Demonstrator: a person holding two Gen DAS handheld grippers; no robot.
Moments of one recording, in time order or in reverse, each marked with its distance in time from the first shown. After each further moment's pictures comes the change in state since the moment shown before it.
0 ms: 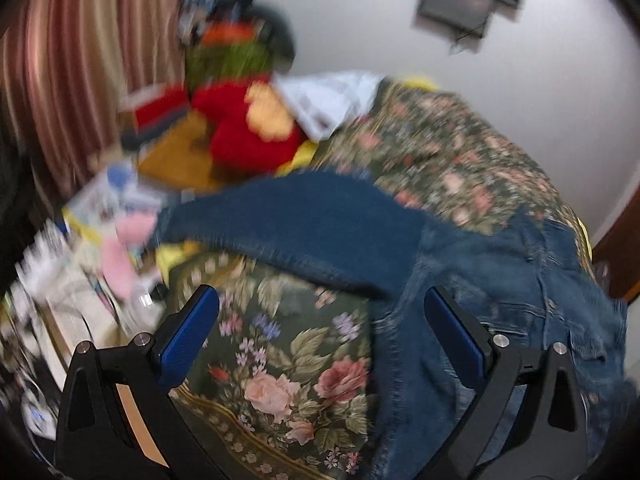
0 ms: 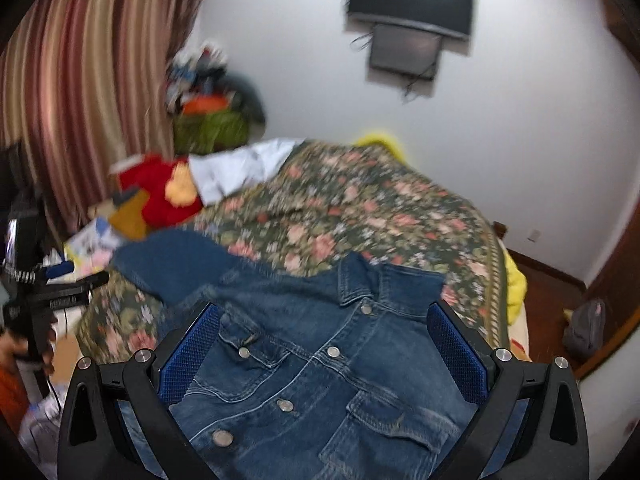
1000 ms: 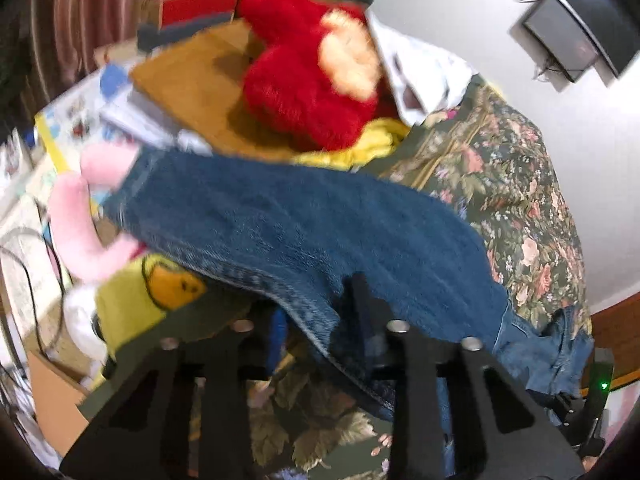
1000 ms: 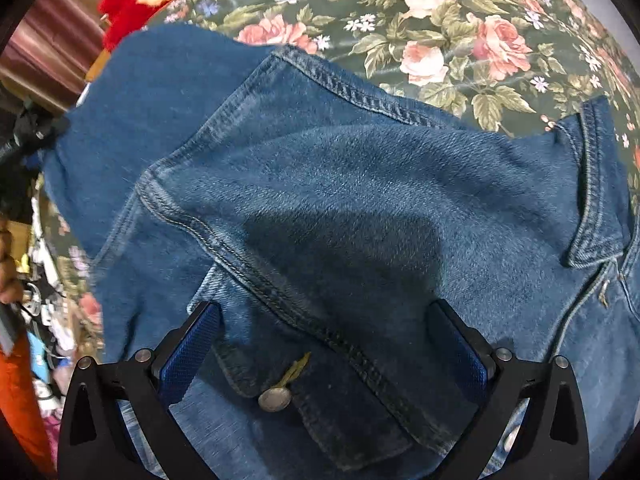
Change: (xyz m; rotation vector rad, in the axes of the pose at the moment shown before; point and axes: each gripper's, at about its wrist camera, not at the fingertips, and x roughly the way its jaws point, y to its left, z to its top) left arm 0.128 0.067 0.065 -0.276 0.134 -0.004; right arm 0.293 0.087 -0.040 -0.050 0.717 0.288
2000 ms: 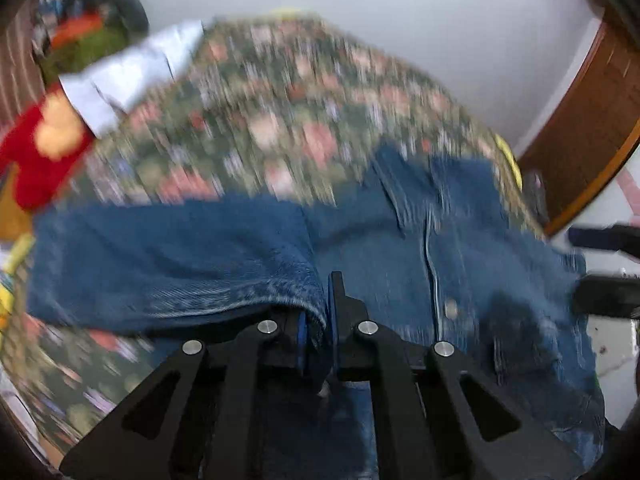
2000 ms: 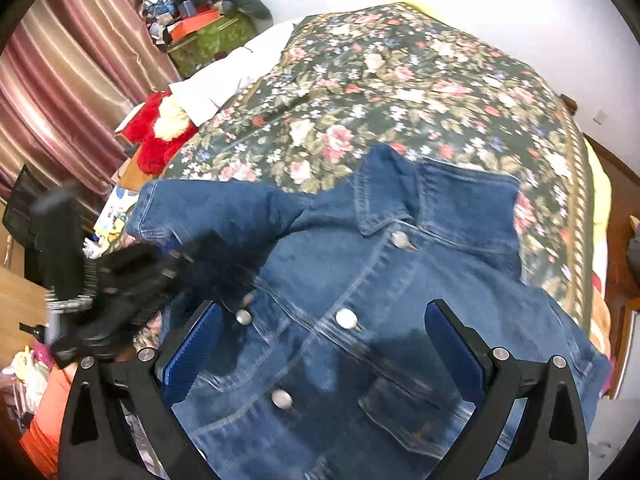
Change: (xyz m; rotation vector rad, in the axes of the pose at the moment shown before) left arm -0.021 -0.253 -0.135 0.586 0.149 -0.237; right arm -0.185 -0.112 -0.095 0.216 -0.315 0.043
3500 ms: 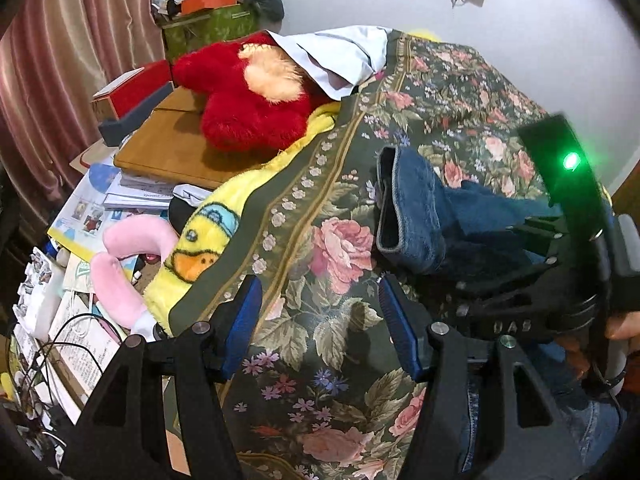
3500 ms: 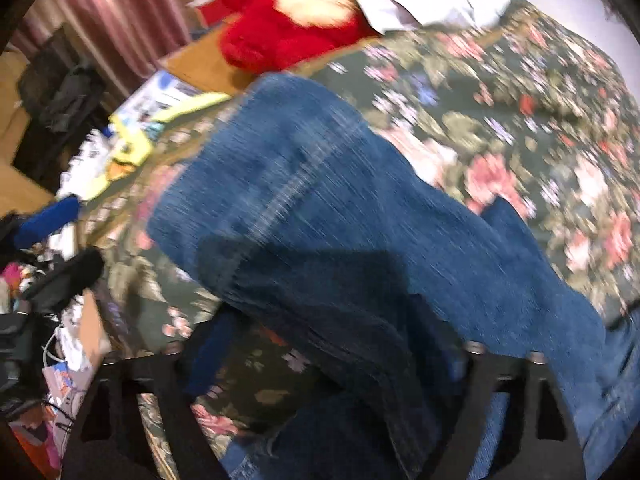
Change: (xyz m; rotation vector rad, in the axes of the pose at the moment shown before) left arm -0.095 0.213 -0.062 -0.192 -0.087 0.315; right arm 0.226 0.243 0.051 -0.385 0.144 0.115
